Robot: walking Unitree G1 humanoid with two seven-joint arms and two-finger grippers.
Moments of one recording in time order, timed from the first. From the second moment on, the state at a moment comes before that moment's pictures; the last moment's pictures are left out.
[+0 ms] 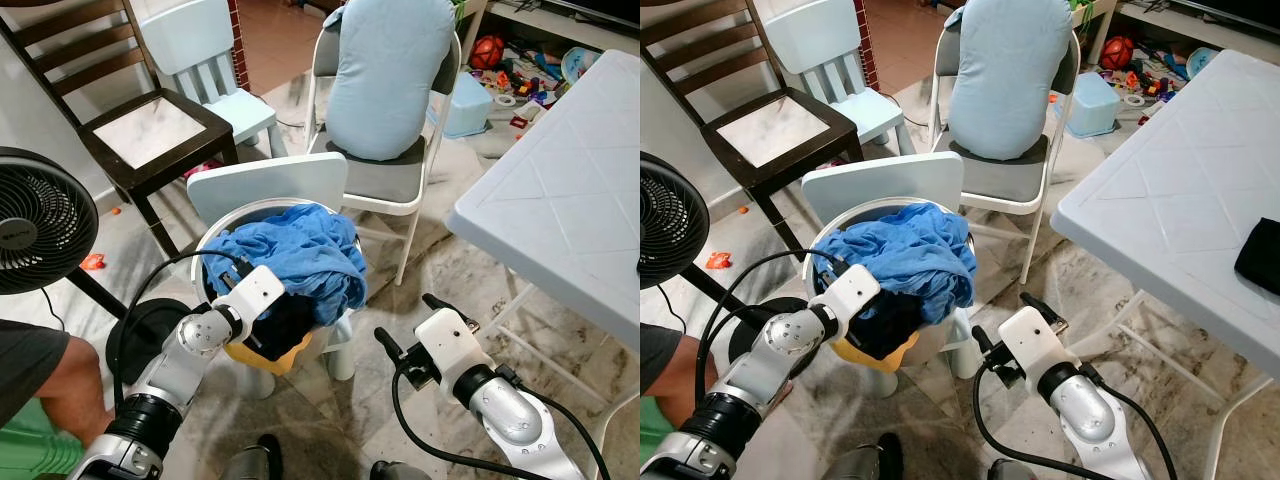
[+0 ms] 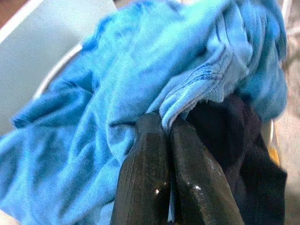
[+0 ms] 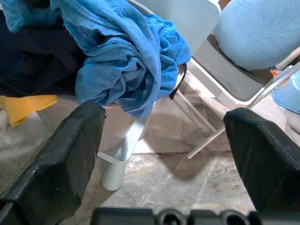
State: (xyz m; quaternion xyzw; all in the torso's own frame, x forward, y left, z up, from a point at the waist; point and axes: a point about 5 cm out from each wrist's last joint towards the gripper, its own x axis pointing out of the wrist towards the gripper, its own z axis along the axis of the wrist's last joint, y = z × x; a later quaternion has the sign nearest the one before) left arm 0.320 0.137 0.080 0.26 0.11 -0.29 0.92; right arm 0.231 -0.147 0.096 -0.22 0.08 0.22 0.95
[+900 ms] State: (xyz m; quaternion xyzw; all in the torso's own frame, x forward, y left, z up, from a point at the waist) left arm 0.288 0.129 0.130 0.05 0.04 -0.28 0.96; right arm 0.243 -0.139 0.093 -0.21 0.07 0.23 0.95
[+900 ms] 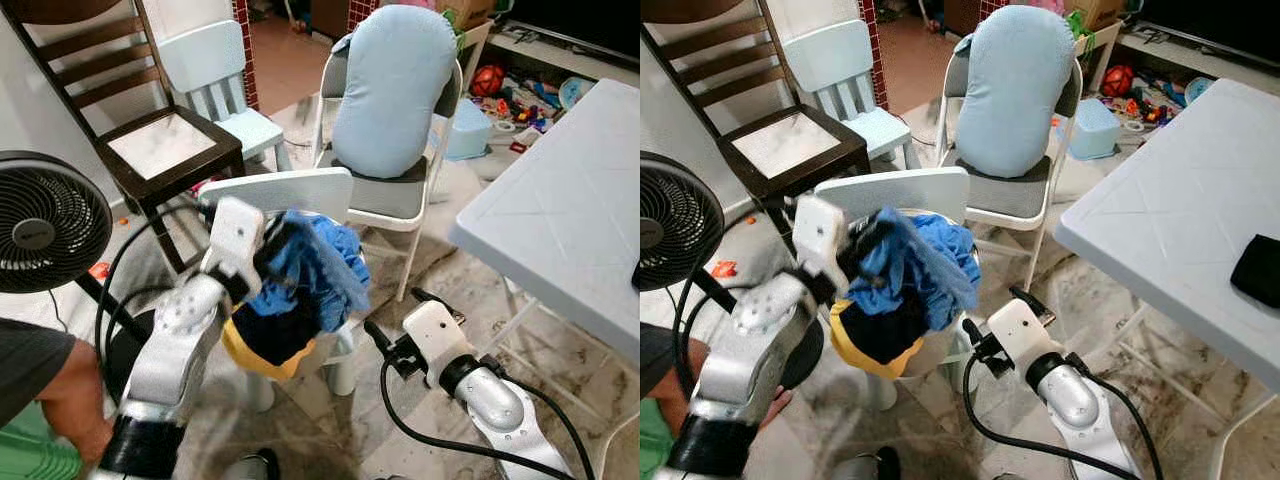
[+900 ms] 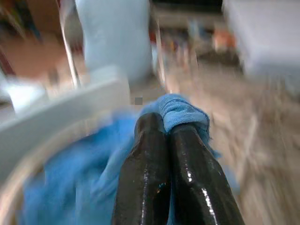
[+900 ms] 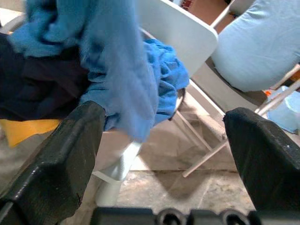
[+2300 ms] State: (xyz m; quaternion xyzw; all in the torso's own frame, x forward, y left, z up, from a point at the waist) left arm 0.263 0.163 0.082 0.21 0.22 -0.29 0.90; right arm 0.240 -0.139 0.089 -0.21 0.08 0.23 0.95
